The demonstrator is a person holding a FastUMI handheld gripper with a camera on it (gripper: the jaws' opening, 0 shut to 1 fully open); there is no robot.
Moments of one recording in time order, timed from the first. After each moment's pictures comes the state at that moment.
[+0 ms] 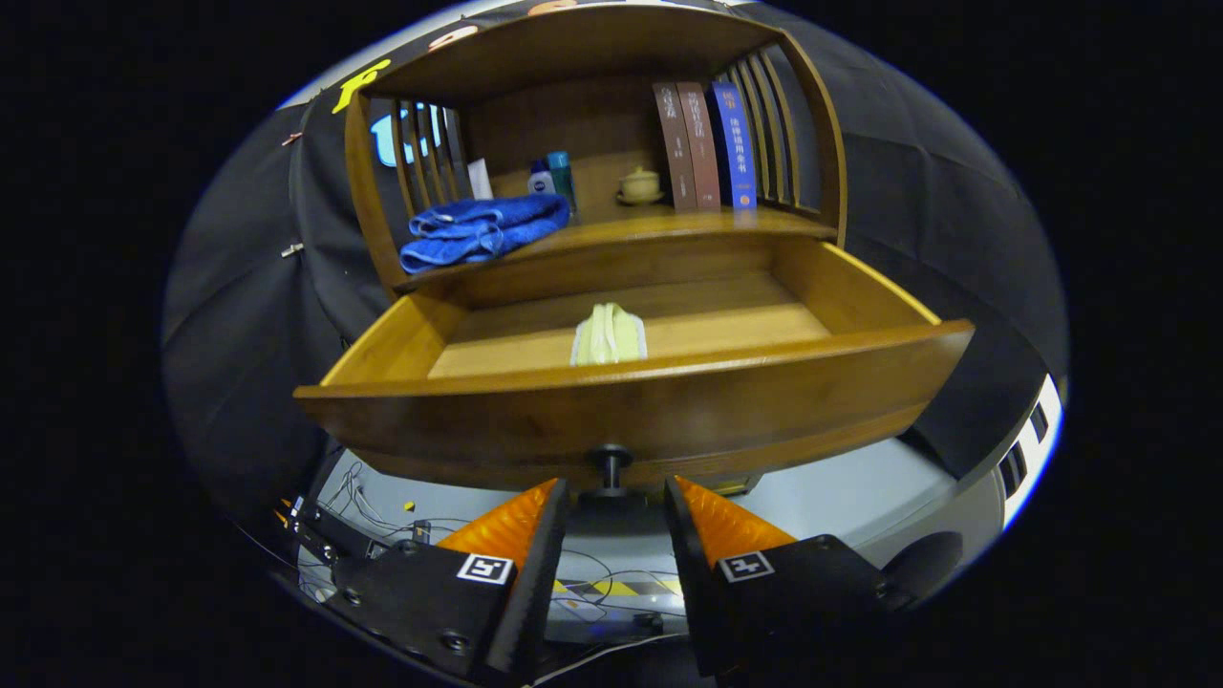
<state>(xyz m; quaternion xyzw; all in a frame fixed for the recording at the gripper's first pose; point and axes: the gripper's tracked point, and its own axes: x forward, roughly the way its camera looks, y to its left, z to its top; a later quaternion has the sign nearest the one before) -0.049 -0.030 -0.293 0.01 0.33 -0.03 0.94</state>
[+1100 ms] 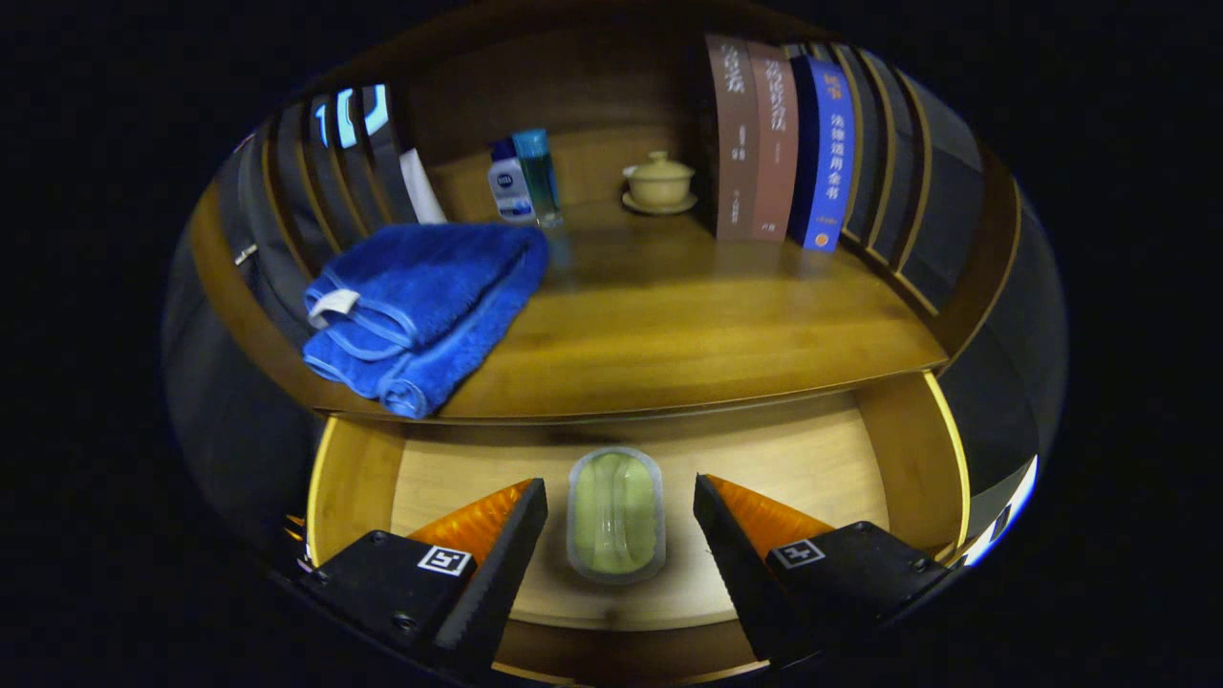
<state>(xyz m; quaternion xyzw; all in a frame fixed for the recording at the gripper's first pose) 0.146 -0.037 -0.308 -0.01 0.47 -0.05 0.88</state>
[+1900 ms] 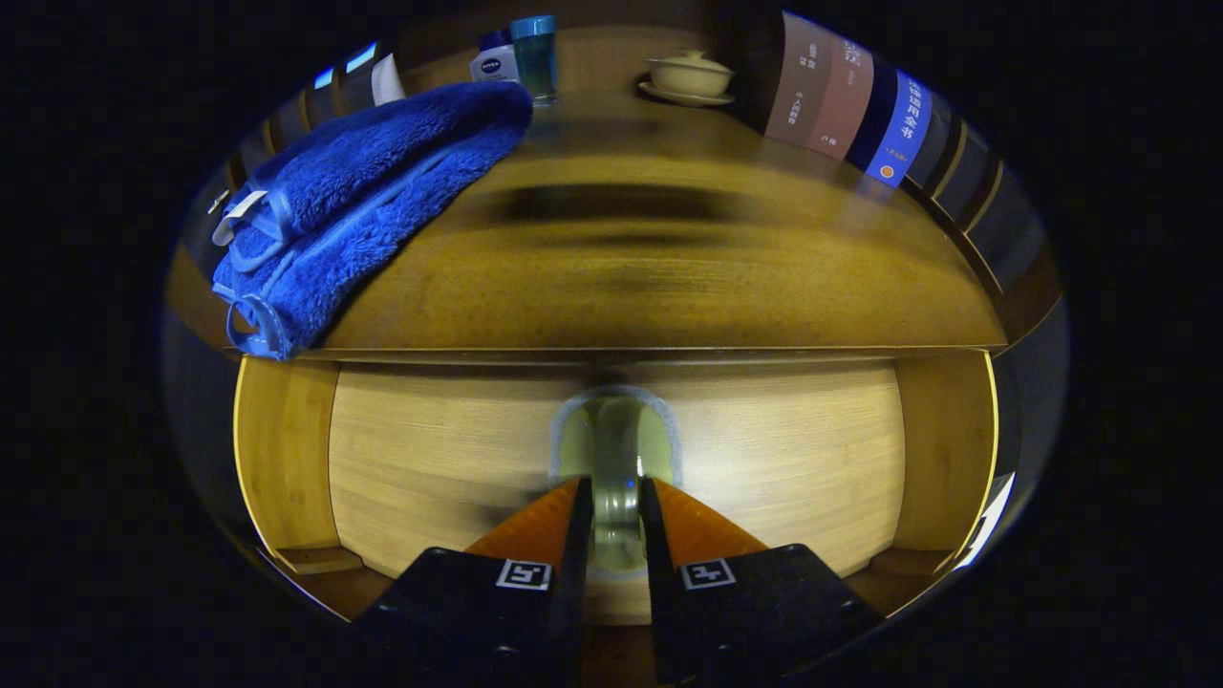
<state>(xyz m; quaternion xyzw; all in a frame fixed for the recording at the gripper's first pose) 0.134 -0.042 -0.369 -0.05 0.58 -0.06 0.81</state>
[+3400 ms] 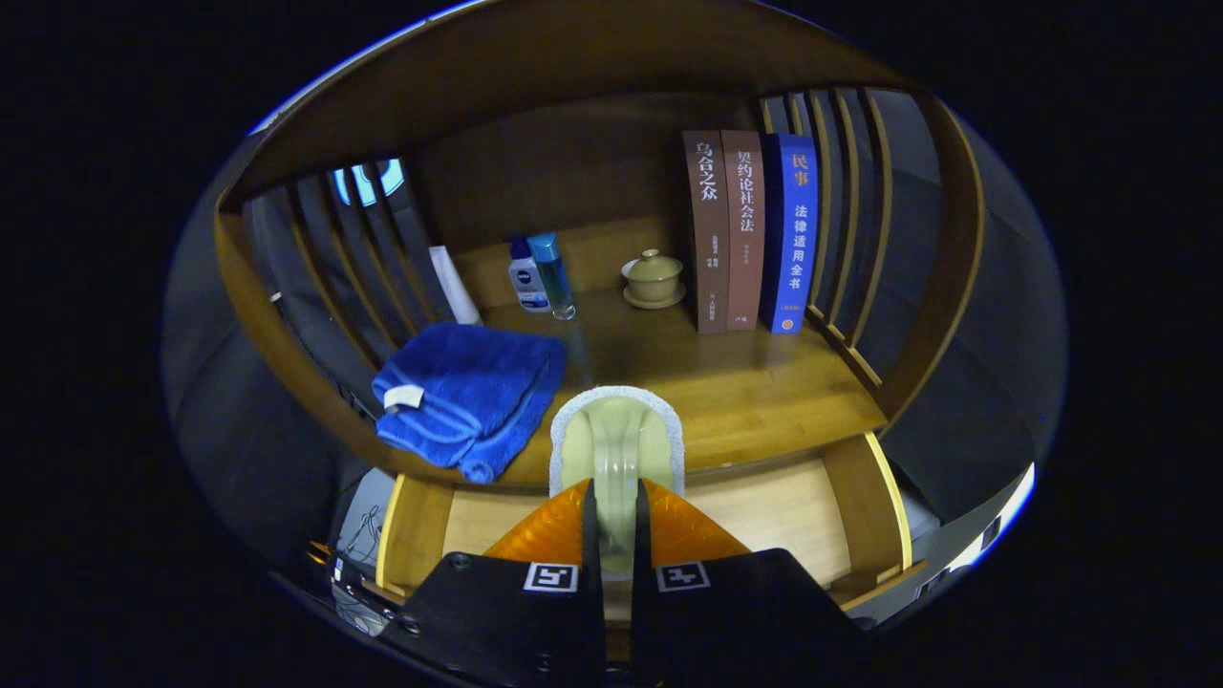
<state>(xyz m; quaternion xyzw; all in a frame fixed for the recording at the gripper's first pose) 0.172 -0.038 -0.185 0.03 0.38 -0.04 0.92</state>
